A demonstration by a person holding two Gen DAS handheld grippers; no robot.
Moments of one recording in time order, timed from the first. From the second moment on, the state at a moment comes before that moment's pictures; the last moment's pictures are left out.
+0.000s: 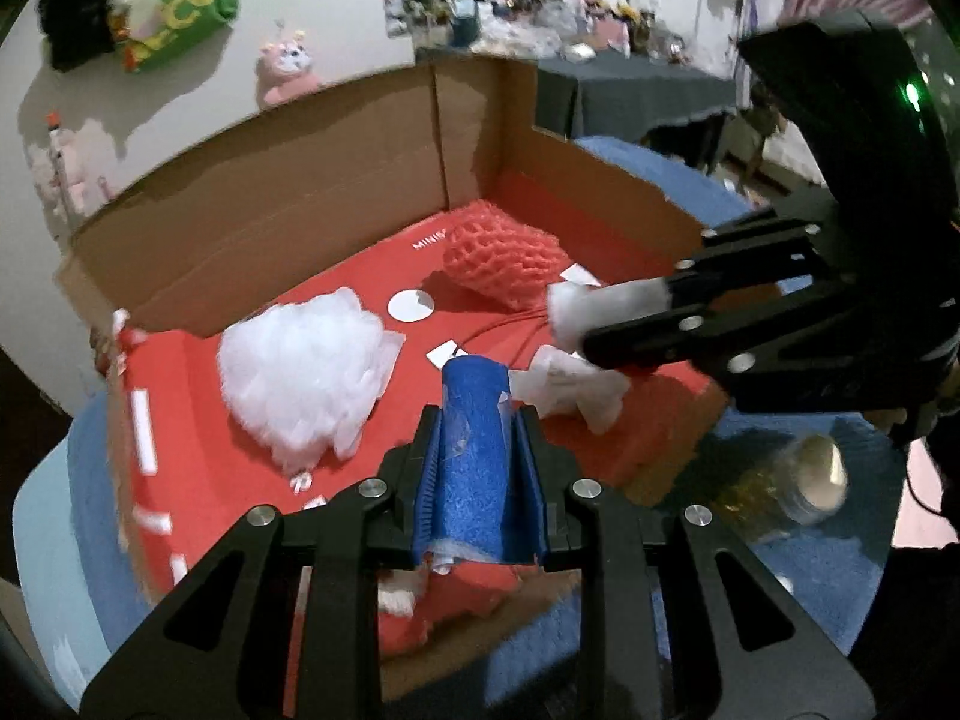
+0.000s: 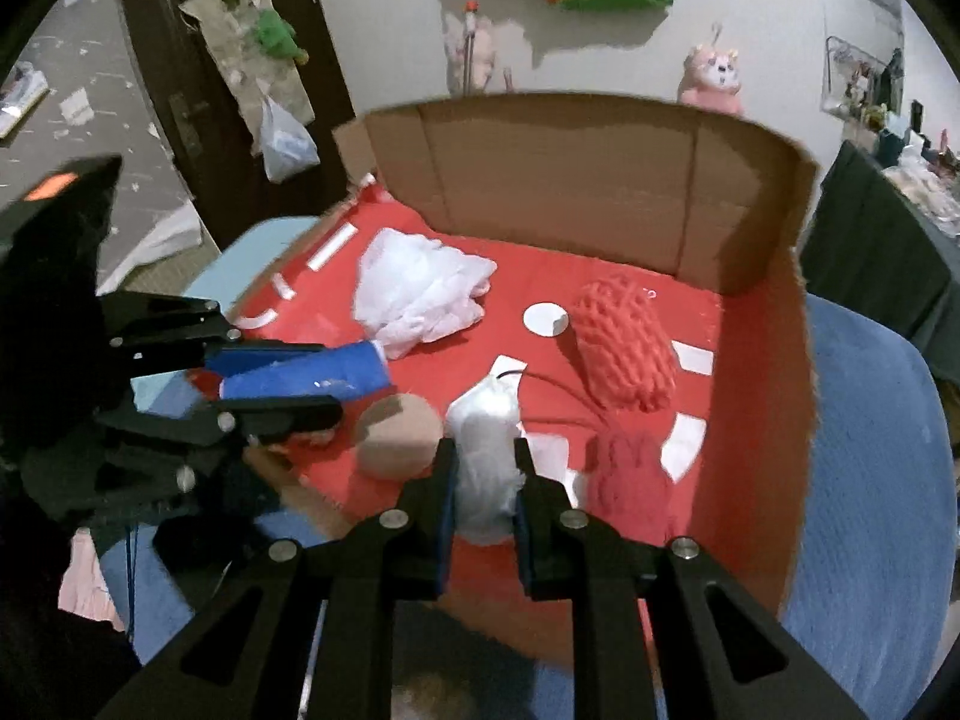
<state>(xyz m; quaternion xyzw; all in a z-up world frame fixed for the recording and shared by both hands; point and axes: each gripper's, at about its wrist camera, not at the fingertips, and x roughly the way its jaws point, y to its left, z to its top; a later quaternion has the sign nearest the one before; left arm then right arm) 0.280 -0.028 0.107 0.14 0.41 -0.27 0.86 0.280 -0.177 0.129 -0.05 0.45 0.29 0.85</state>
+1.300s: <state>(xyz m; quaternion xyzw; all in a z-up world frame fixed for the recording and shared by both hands) 0.346 -0.050 0.056 0.18 0.47 -0.24 0.83 0.358 -0.154 0.085 -0.07 0.53 0.23 0.81</state>
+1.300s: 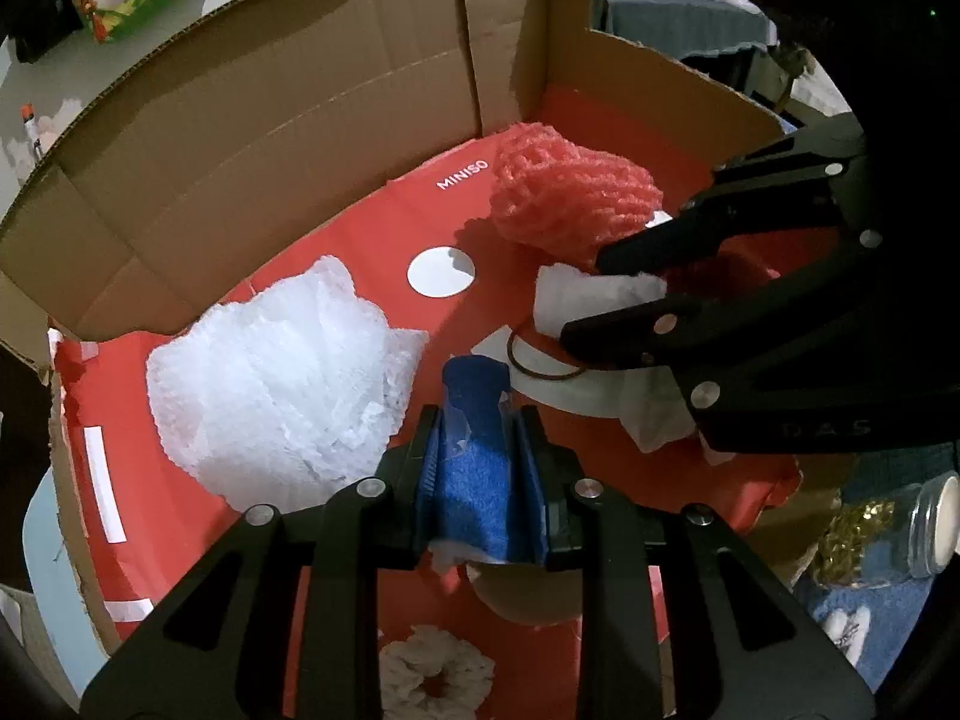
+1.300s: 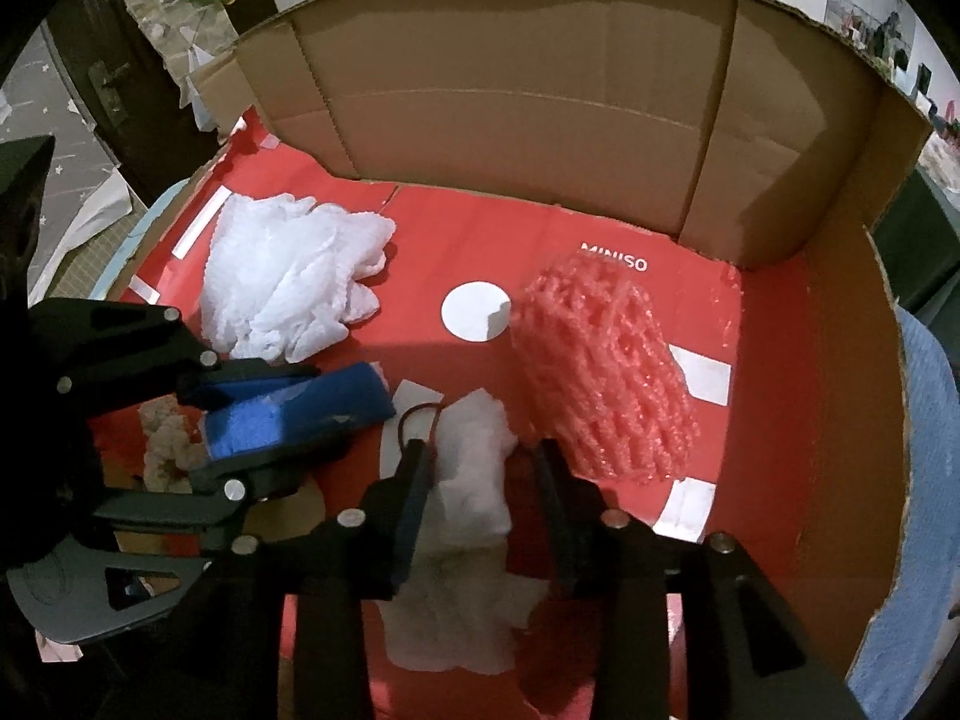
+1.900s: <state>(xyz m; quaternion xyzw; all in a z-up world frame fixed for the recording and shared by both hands) 0.348 -0.047 0.056 0.15 0.49 -0.24 0.83 0.352 -0.159 0.091 -0.08 0.52 0.23 0.82</state>
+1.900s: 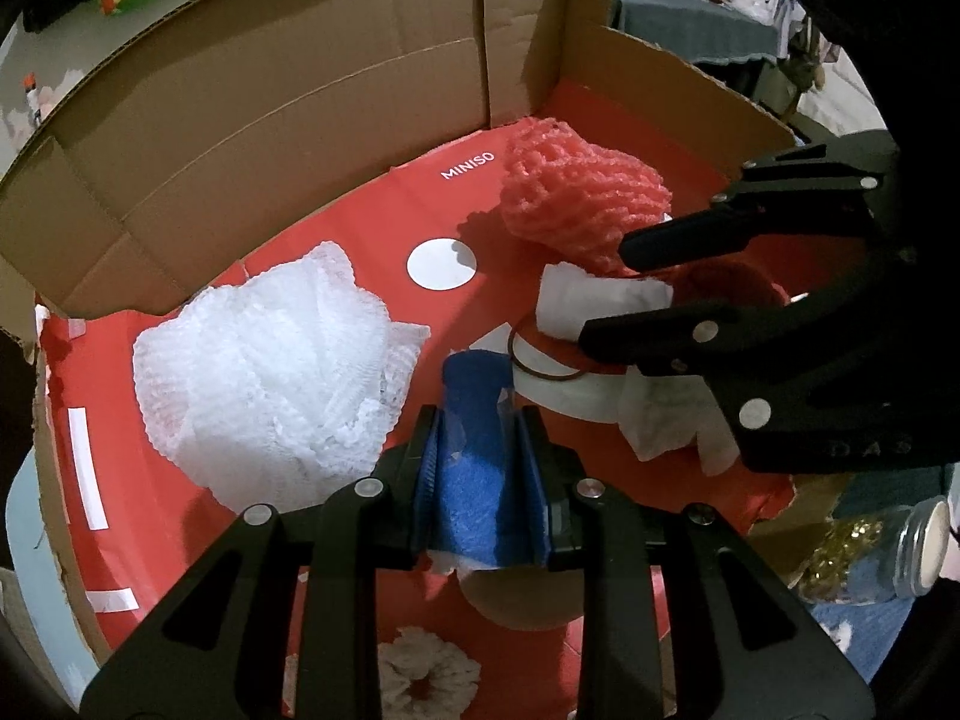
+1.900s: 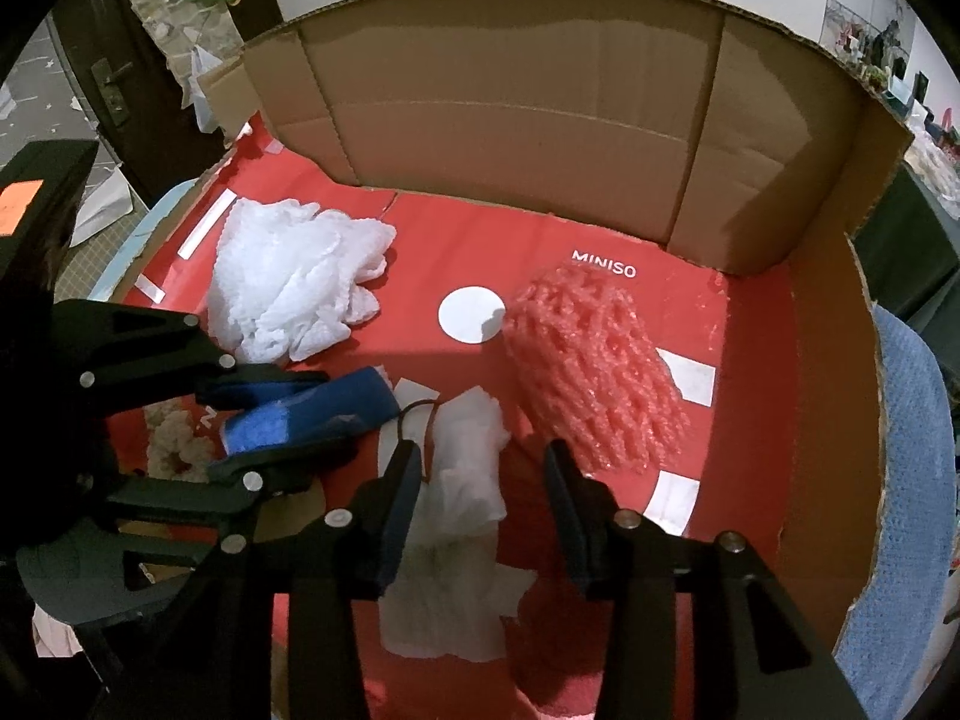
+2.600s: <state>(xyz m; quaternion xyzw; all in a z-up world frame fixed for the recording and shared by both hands) 0.297 -0.033 0.112 0.12 0.42 -0.23 0.87 0.316 -0.176 0.131 -0.06 0.48 0.23 0.84</state>
